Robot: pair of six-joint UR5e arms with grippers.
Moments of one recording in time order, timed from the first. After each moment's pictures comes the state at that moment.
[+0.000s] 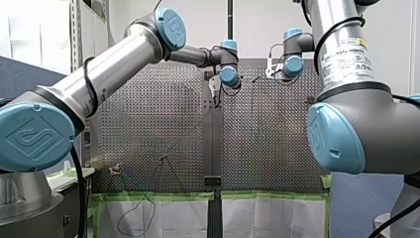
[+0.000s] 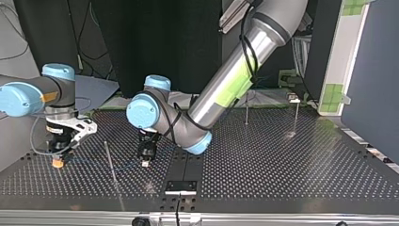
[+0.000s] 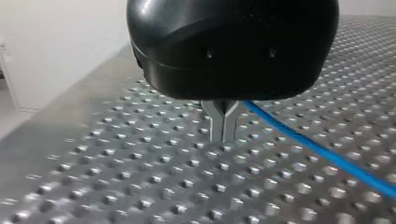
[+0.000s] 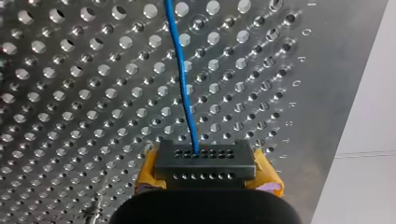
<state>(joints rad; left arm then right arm) -0.67 -2.41 -0.66 -3.17 -1.96 -1.70 1.80 -1.15 1.25 -0.14 1.62 1.62</state>
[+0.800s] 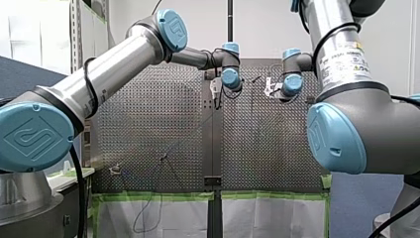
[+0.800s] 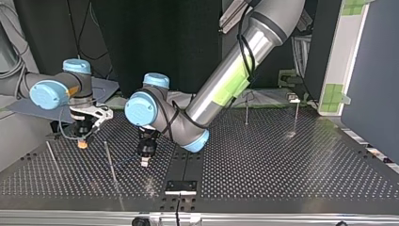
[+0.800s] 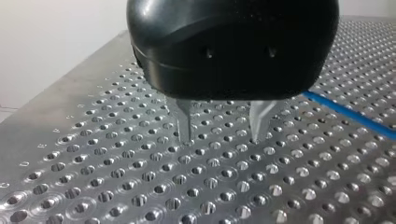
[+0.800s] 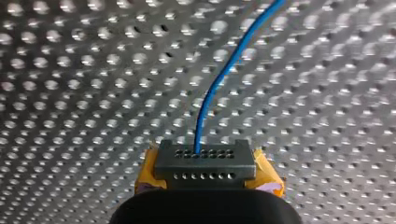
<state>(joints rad) -0.68 -2.41 -0.66 -3.18 -1.99 -1.66 1.81 -1.07 1.37 -0.20 1.60 1.64</state>
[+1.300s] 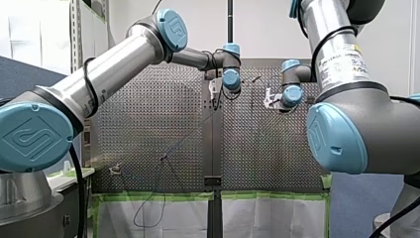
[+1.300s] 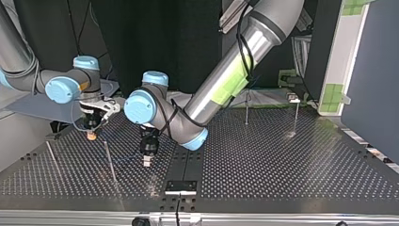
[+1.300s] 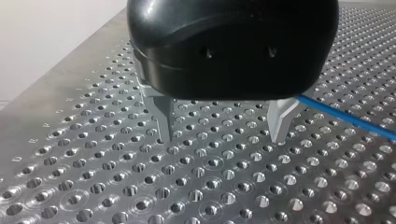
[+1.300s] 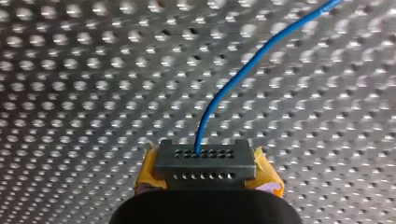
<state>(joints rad) -0.68 -2.41 -0.68 -3.18 -2.04 -1.63 1.81 -1.03 1.44 -0.27 1.60 1.64</state>
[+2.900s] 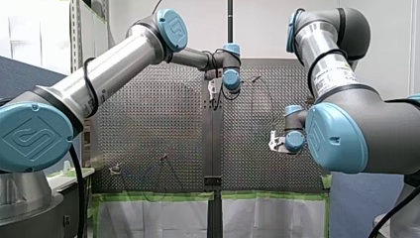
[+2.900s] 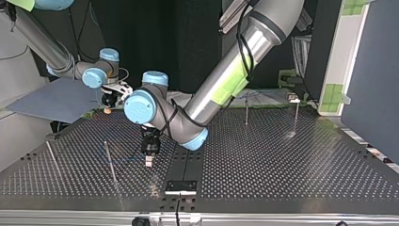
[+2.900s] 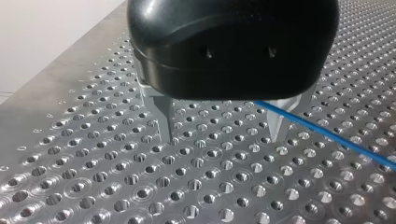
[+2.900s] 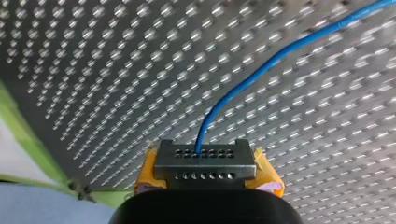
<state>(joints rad) -0.68 -2.41 -0.68 -3.18 -2.06 -1.64 1.79 -0.76 1.54 -0.52 1.69 1.63</state>
